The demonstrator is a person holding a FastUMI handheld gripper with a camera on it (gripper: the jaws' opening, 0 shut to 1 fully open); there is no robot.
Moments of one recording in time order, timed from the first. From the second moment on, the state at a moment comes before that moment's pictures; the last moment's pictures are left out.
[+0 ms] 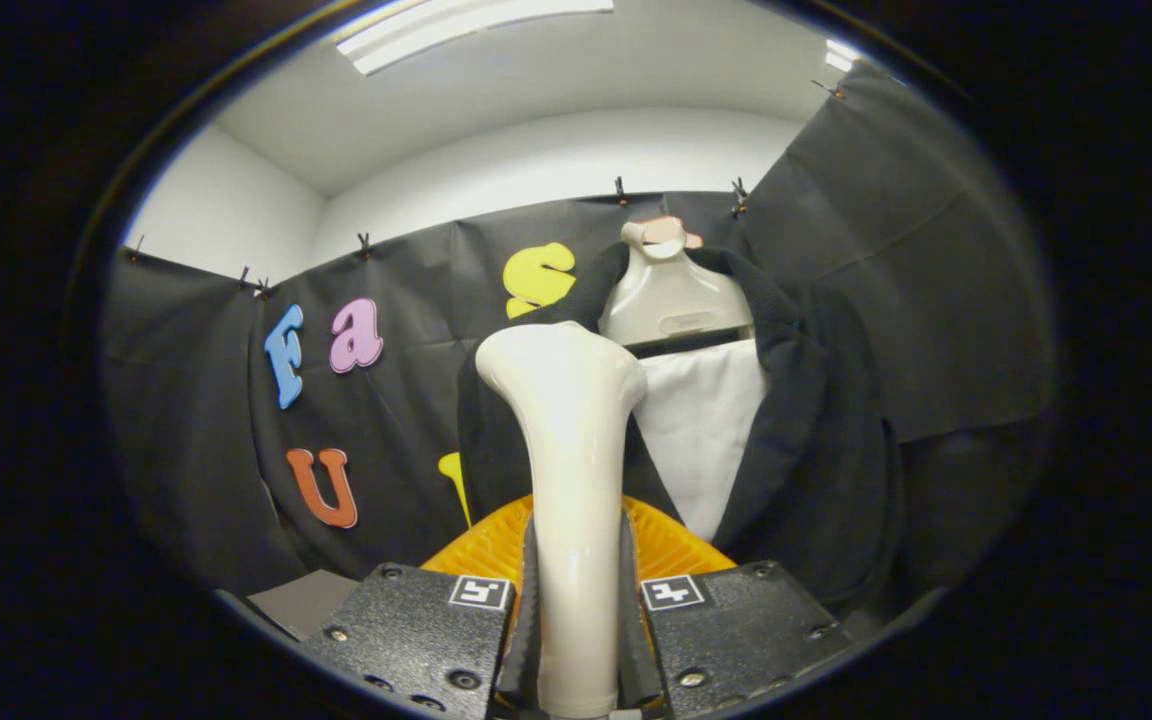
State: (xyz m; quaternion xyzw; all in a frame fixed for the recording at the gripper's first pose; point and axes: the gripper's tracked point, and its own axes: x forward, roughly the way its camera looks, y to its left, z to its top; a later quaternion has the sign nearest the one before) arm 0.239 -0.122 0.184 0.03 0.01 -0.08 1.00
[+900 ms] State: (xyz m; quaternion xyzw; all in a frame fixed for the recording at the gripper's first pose) arm 0.192 -0.142 0.053 0.02 0.12 -0.12 0.98
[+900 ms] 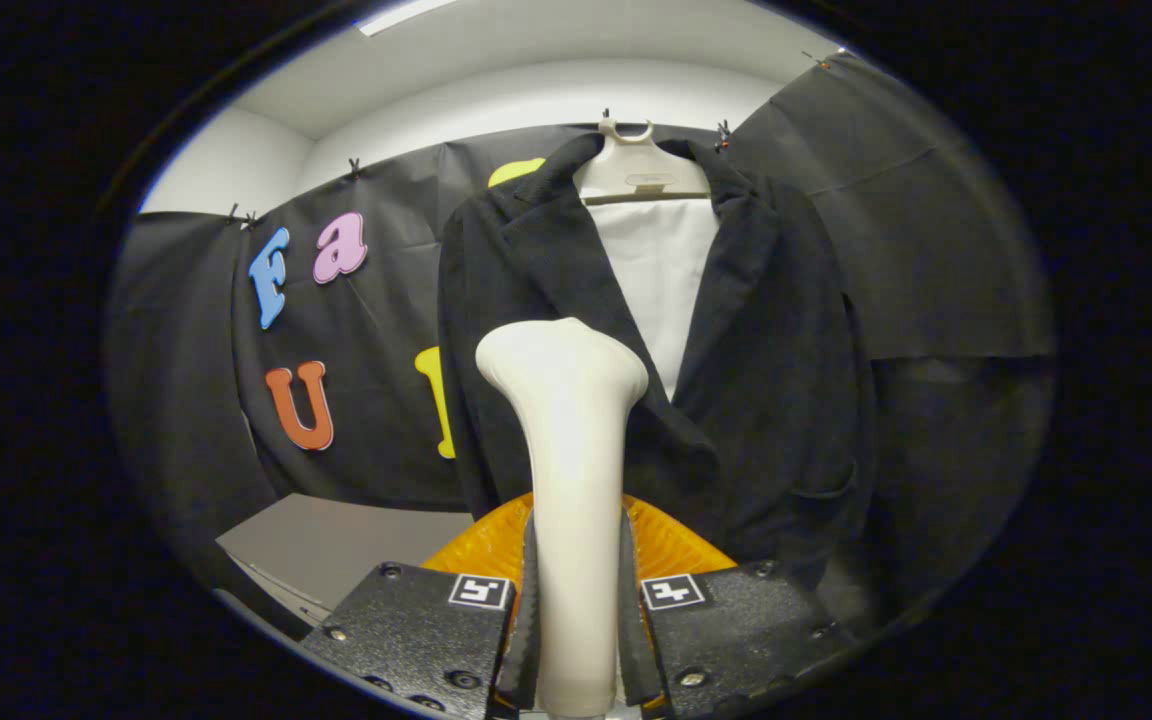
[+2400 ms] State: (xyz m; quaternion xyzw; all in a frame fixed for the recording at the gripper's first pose) arm 0.161 -0.169 -0.162 0.03 0.29 -0.18 0.94
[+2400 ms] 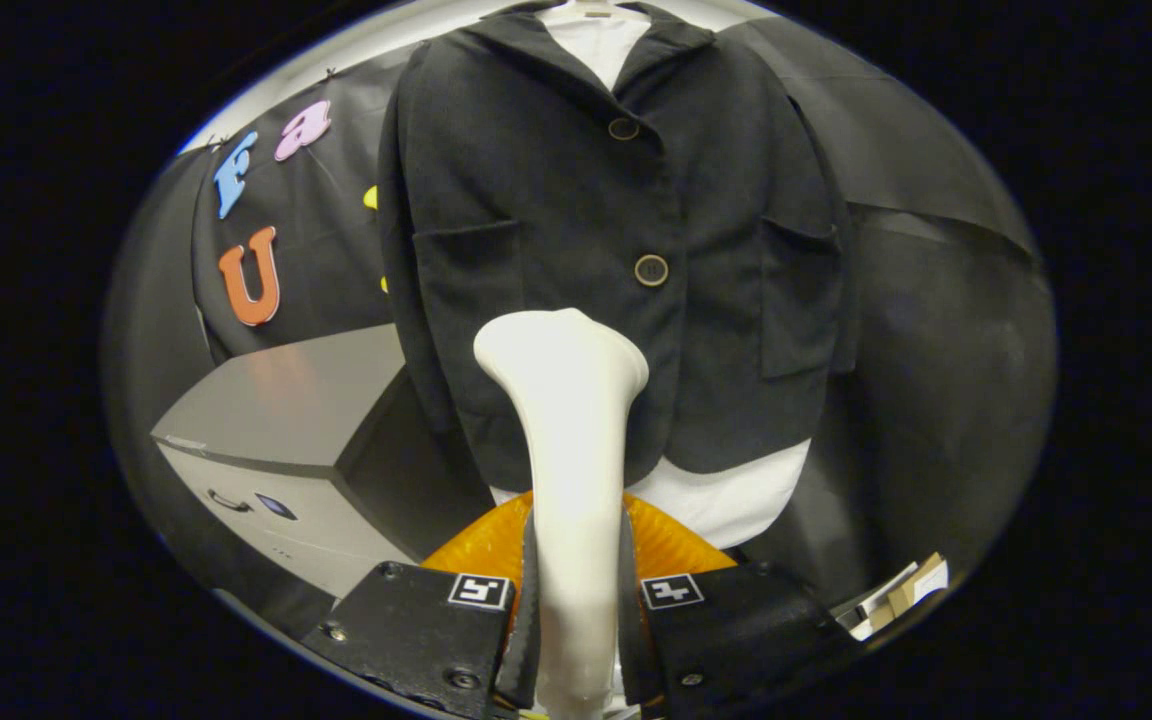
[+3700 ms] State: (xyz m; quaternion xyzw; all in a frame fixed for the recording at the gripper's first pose) arm 0.144 -0.206 -0.097 0.05 0.25 -0.21 0.95
